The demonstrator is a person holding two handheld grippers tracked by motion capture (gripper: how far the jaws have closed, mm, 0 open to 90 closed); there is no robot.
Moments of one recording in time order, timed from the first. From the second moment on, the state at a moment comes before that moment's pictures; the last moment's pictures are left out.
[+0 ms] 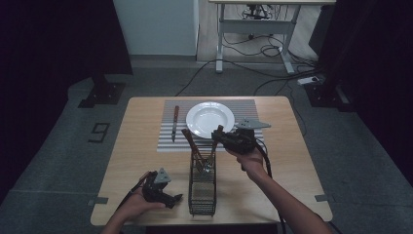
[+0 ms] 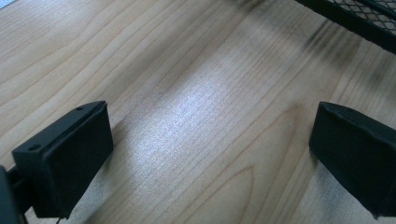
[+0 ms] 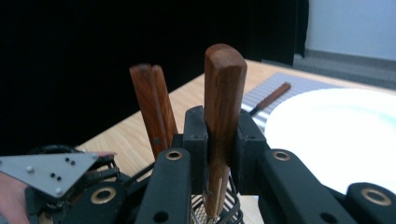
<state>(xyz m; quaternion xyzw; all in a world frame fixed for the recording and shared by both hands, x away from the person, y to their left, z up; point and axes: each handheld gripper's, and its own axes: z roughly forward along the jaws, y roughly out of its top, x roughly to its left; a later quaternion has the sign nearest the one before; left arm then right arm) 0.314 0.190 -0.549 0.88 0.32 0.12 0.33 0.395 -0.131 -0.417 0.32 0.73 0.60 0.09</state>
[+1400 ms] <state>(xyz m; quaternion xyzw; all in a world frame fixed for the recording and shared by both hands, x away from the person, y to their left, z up) 0.314 0.190 -0.549 0.88 0.32 0.12 0.33 0.388 -0.197 -0.364 0.33 0.64 0.68 0.14</state>
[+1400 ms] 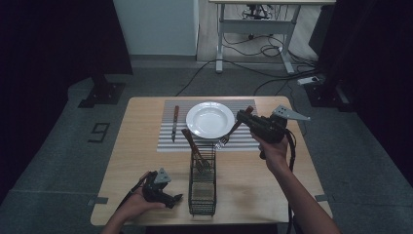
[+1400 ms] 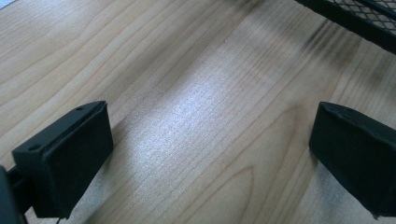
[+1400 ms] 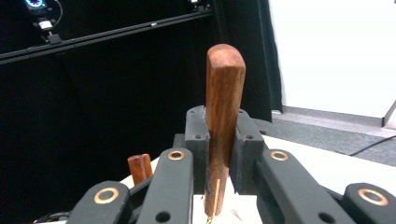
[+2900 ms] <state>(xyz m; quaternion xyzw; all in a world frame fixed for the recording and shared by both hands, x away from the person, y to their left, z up) 0.314 0.190 -0.549 0.88 0.32 0.12 0.33 0.420 -0.232 -0.394 0.42 0.66 0.58 0.22</state>
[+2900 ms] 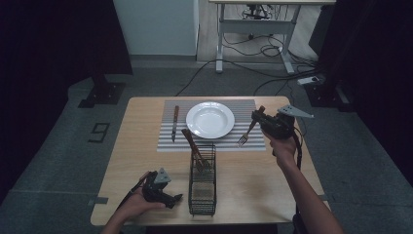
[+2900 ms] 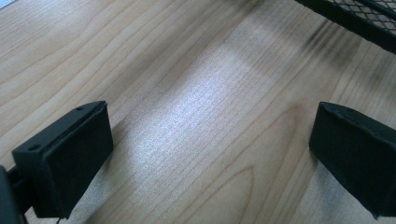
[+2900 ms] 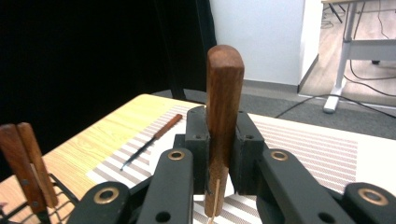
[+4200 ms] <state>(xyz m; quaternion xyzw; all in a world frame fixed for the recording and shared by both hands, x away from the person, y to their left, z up) 0.314 0.190 -0.549 0.88 0.32 0.12 0.33 0.457 -0.233 -0.441 0.46 0.69 0.50 0.26</state>
